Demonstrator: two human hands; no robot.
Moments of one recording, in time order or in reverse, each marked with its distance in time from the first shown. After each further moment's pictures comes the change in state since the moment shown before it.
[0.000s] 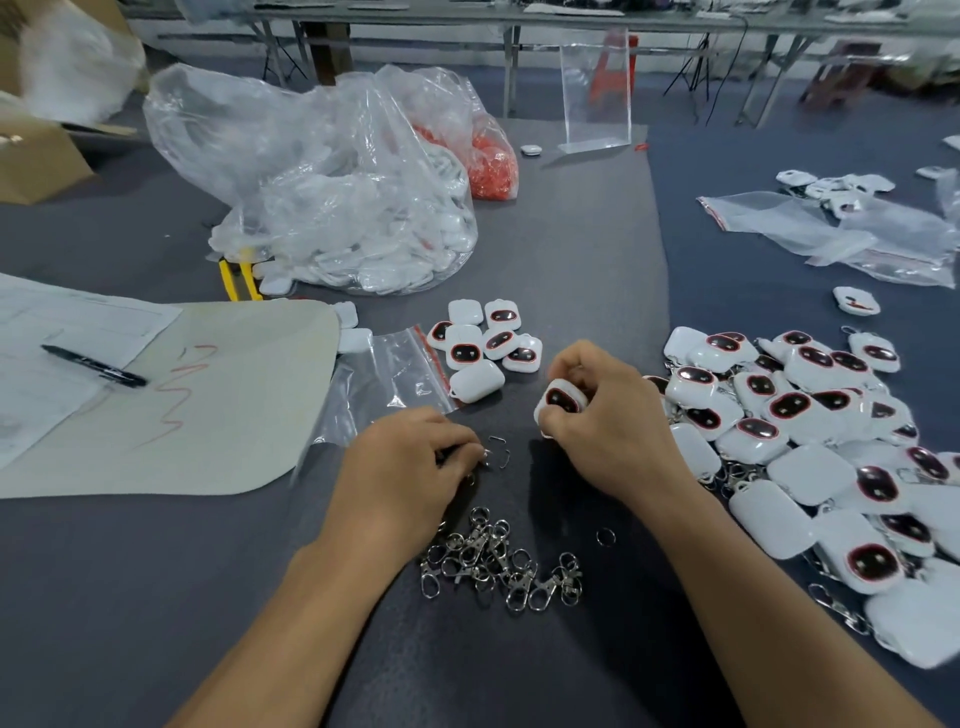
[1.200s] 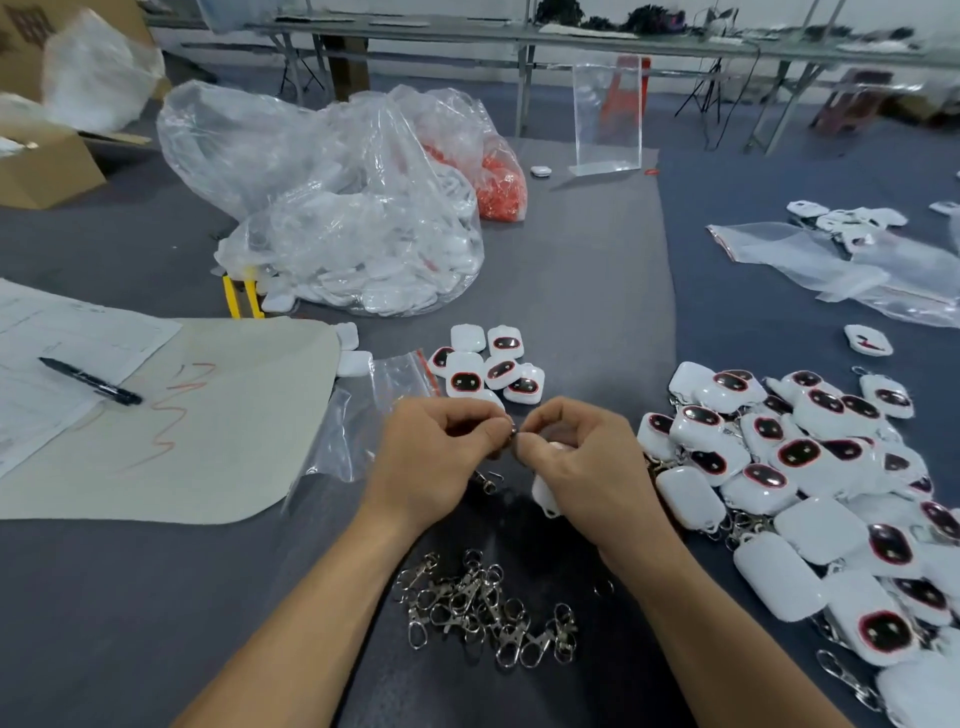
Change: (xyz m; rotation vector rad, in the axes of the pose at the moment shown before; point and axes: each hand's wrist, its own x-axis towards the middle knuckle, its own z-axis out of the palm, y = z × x) left_hand 0.046 0.009 0.020 -0.642 -0.033 -0.095; right_hand -0.003 -0.007 0.016 0.315 -0.059 0.125
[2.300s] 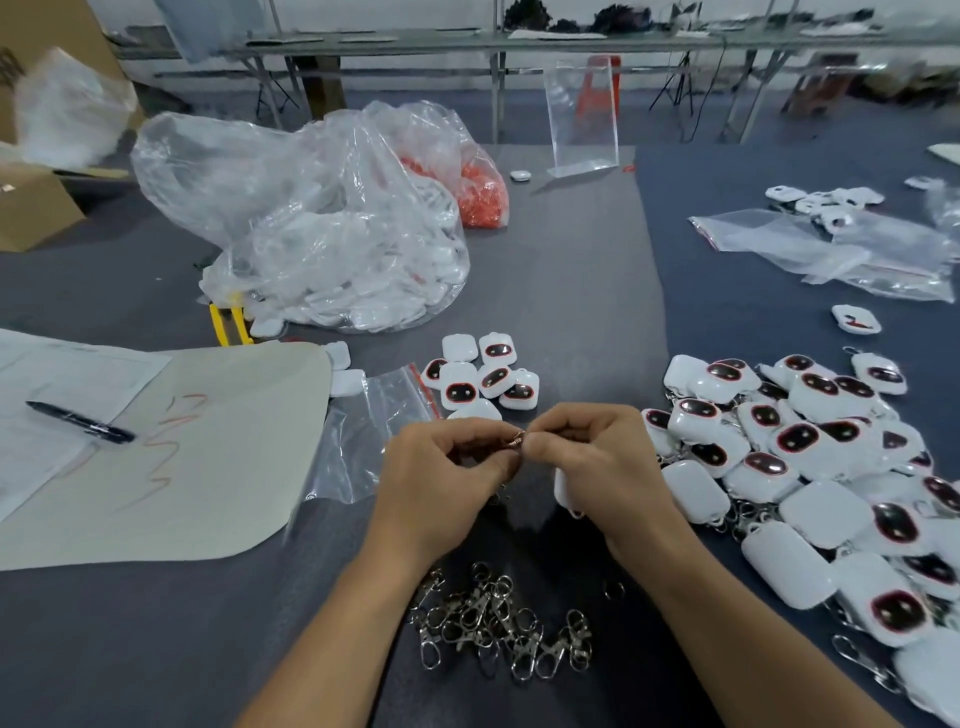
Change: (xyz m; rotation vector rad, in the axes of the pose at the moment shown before) left_hand -0.010 0.007 0.002 0.117 -0.003 0.082; right_hand 0.004 -0.003 -0.004 0.226 -0.014 -0.005
